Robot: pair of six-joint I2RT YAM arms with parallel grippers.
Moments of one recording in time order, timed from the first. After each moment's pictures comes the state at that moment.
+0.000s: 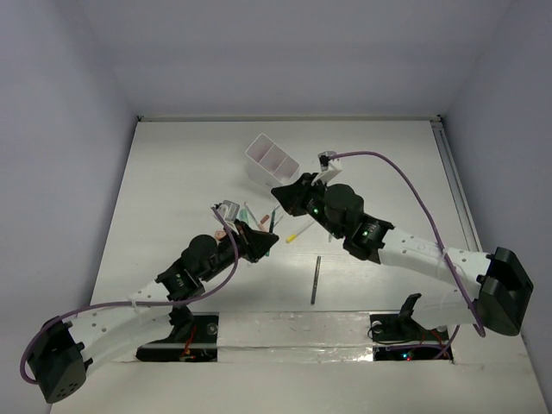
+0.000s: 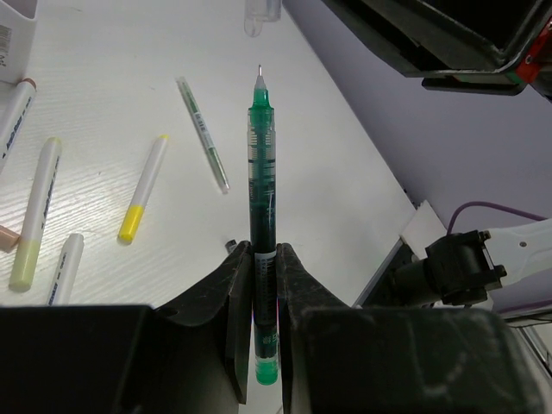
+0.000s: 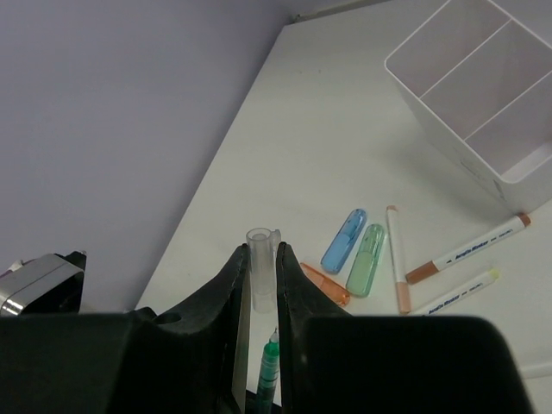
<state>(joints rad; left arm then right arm) -0.86 0.70 0.28 0.35 0.00 -0.69 0.95 1.28 0.90 0.31 0.29 0.68</state>
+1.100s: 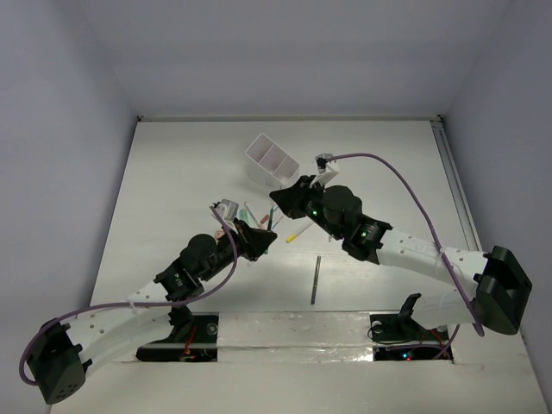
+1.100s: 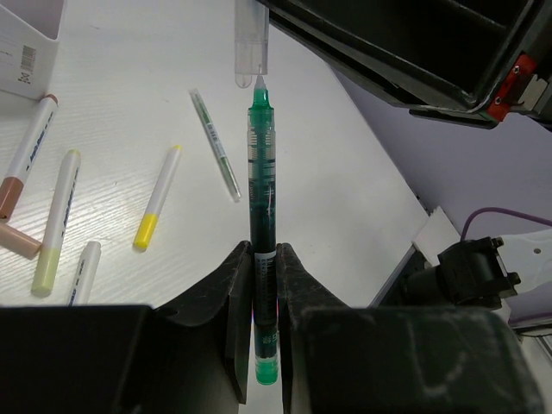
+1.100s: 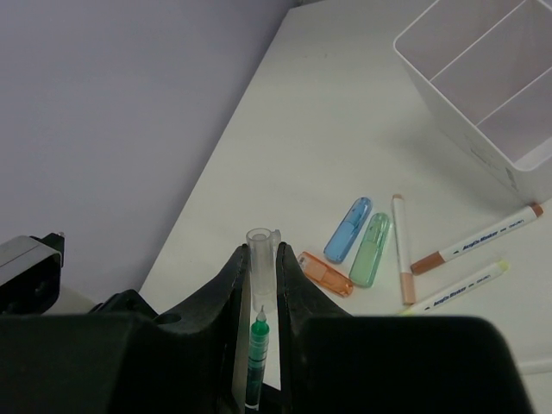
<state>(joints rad) -0.86 0.69 0.29 0.33 -0.03 -0.65 0.95 1.30 0.88 0.32 0.25 0.69</state>
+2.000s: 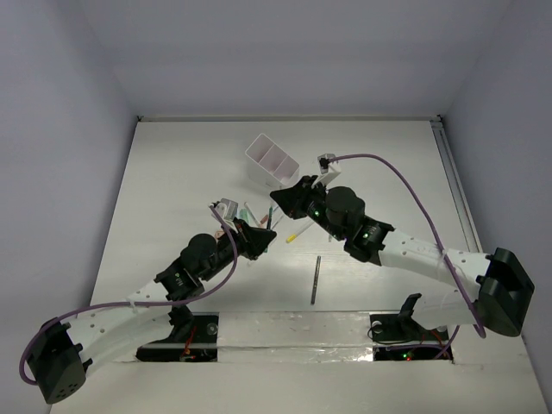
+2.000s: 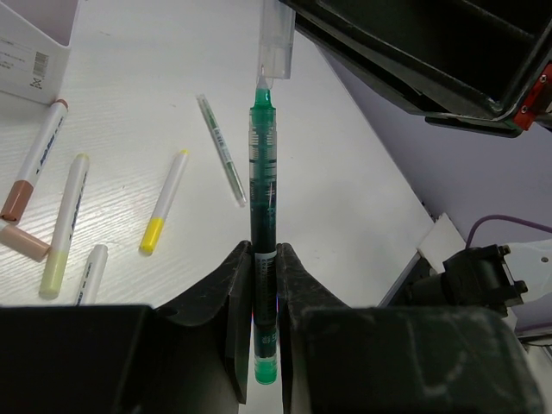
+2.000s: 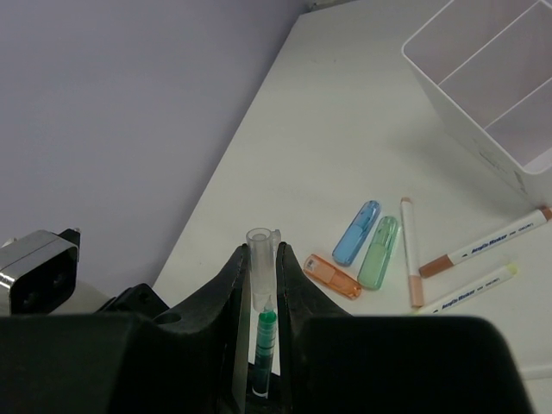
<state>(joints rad) -0.86 0.70 0.30 0.33 -0.05 -0.65 0.95 1.28 0.87 0.35 0.24 0.70</state>
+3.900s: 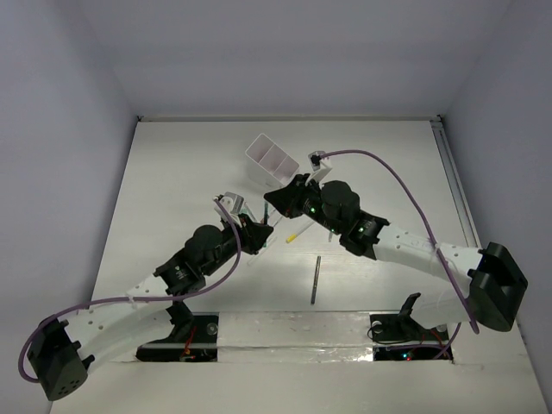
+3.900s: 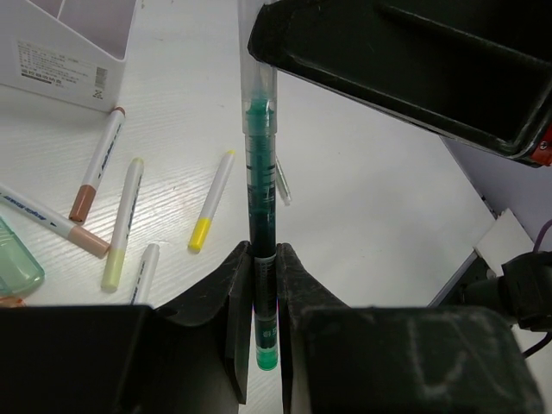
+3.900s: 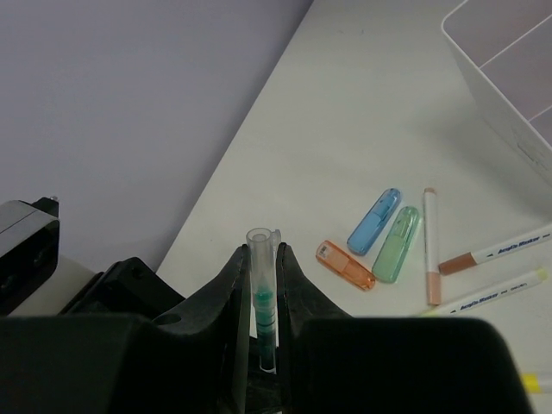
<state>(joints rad) -0.85 0.74 0.40 0.18 -0.11 -0.54 0.92 1.33 0.90 0.32 0.07 0.70</state>
